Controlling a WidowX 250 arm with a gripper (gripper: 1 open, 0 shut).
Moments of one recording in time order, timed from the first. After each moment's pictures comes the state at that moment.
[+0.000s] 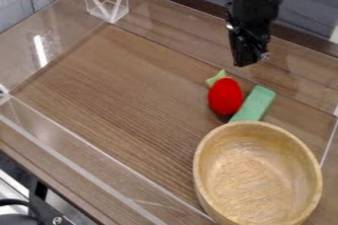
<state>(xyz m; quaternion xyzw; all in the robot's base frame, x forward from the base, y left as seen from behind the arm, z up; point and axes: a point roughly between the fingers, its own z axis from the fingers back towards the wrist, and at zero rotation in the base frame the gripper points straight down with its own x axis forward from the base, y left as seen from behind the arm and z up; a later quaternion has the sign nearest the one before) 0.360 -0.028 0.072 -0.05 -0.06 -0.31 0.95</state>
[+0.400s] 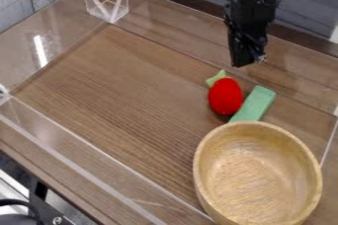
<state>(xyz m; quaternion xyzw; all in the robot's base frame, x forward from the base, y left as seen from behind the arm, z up) 0.365 -0.029 0.062 -0.05 -0.07 -0.32 0.94</state>
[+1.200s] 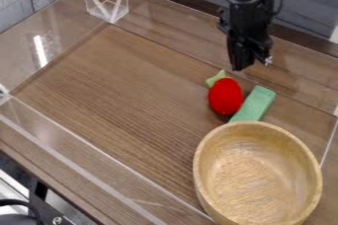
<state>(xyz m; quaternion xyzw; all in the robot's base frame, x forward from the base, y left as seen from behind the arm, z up) 0.366 -0.036 0.056 -0.04 -0.08 -0.22 0.97</state>
